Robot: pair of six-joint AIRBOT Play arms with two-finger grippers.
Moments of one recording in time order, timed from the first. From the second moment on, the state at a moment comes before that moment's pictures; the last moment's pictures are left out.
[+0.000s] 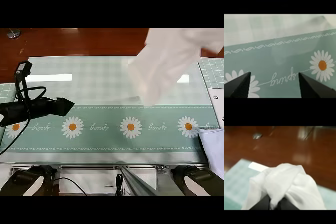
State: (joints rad) left arm -0.19 -0.67 0.74 1.13 -0.98 -1.50; right arm 0.20 -0.98 1.75 -1.09 1.18 1.41
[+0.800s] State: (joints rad) left arm -0.20 -0.66 0.72 1.11 -1.00 -1.48; right arm 0.59 -1.30 1.15 -0.93 0.85 1.49
